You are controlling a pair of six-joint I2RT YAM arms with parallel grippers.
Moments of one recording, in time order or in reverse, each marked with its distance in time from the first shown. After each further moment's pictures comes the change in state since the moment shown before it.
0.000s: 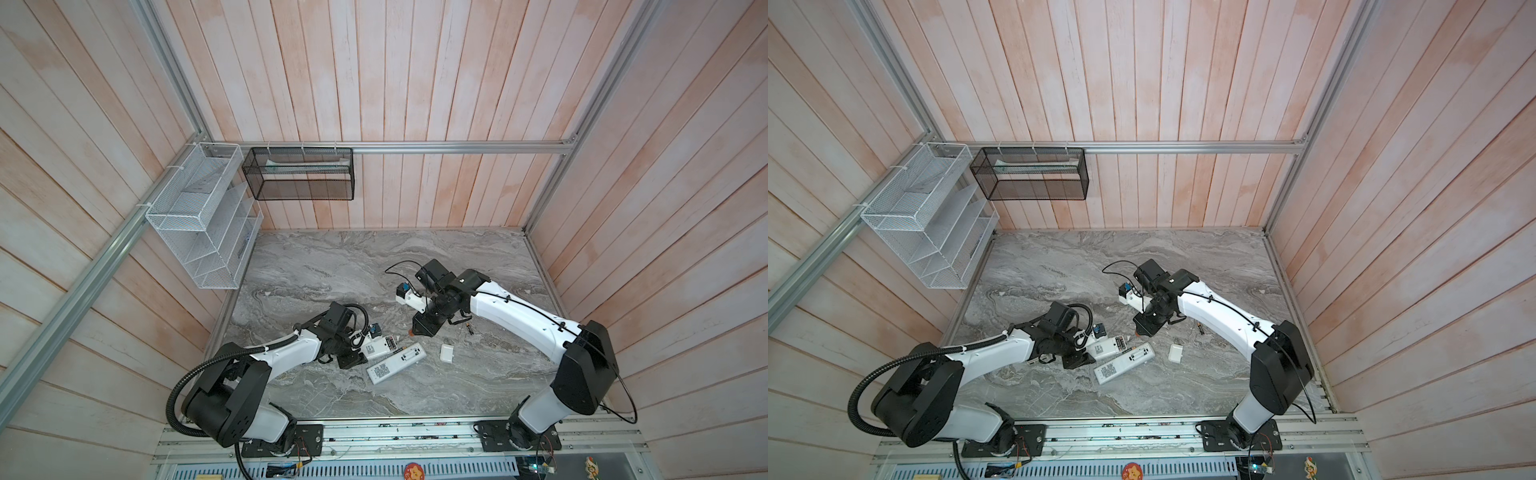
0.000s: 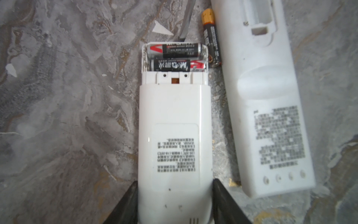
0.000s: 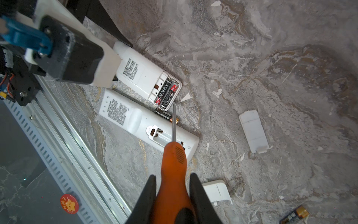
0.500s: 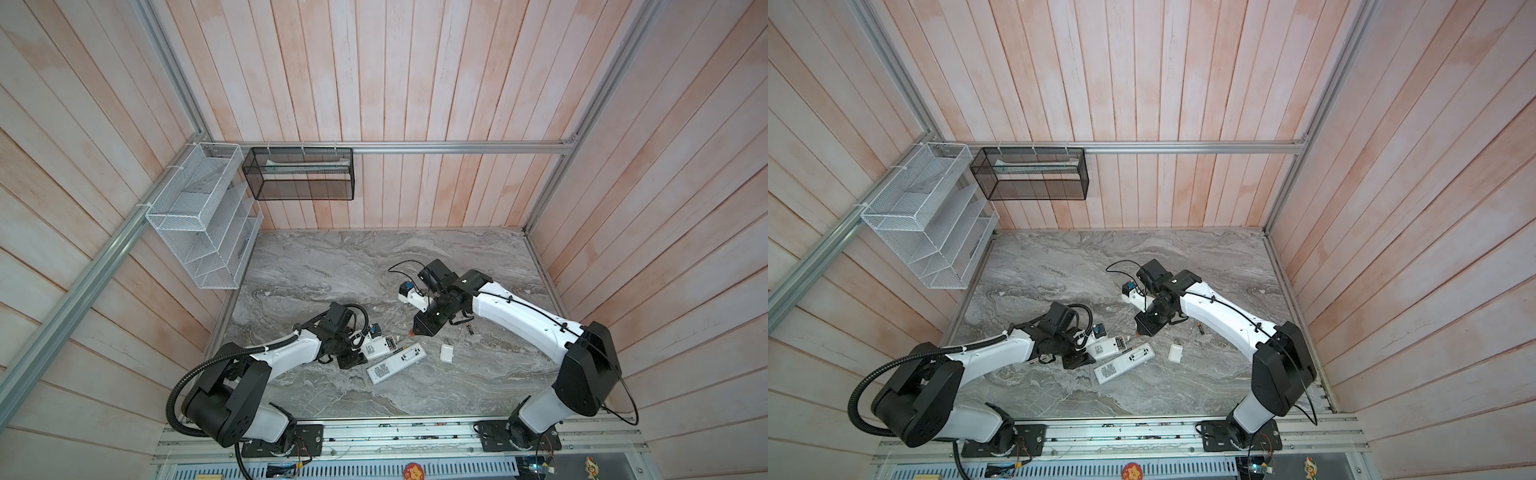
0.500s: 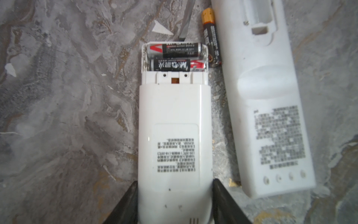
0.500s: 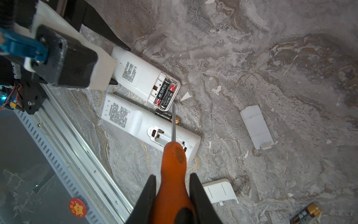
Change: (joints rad) left arm 0.000 0.000 -0.002 0.002 0.000 0.000; right arm -0.015 -0.008 -0.011 0.007 -0.011 0.044
